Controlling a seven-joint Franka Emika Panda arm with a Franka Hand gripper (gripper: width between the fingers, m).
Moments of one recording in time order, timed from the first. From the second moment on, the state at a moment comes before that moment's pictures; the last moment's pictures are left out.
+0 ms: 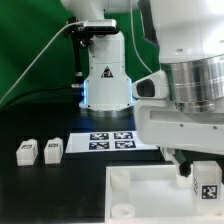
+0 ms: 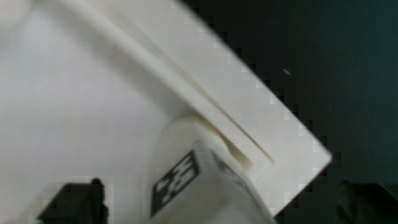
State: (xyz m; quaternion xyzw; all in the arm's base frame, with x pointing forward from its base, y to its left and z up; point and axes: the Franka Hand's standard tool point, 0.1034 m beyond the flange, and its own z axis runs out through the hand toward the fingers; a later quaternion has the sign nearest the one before) arm 0.621 0.120 0.070 -0.97 0.25 -0.01 0.07
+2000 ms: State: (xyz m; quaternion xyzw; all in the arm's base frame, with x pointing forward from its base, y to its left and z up) arm 0.631 0.118 0.065 -0.55 0.83 0.07 0.05
